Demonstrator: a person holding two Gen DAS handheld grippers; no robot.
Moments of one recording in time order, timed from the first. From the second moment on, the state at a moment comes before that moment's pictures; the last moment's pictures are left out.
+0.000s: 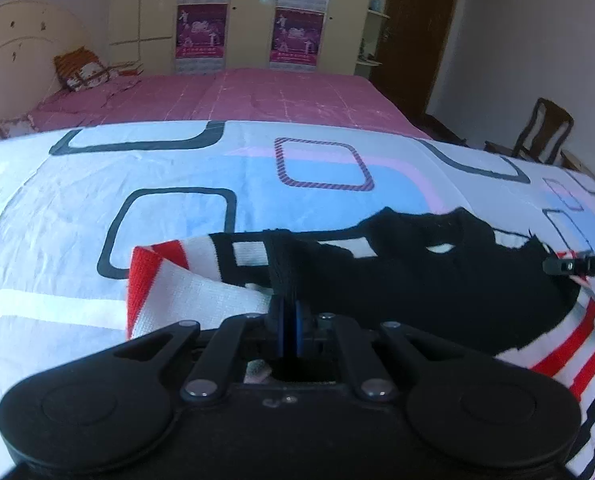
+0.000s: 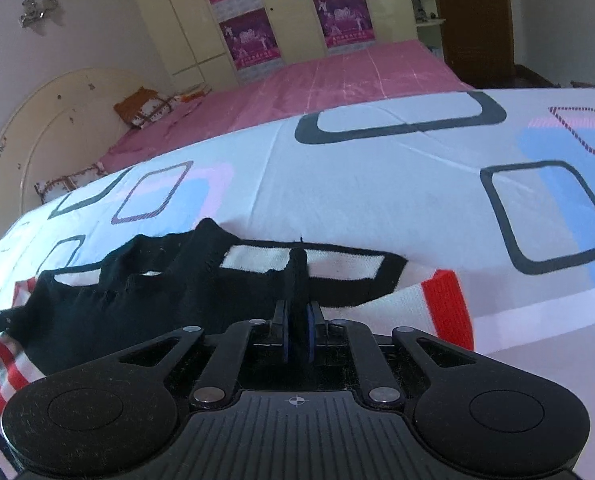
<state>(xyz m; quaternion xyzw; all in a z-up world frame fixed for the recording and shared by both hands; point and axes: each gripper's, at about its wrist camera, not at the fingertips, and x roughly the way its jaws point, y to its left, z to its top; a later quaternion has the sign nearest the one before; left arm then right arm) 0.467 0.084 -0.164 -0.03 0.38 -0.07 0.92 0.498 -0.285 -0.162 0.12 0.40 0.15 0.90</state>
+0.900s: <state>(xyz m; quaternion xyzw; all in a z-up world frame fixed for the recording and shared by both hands) 0.474 0.084 -0.184 -0.01 0.33 0.04 0.94 0.507 -0.277 -0.170 0.11 0.38 0.09 0.91</state>
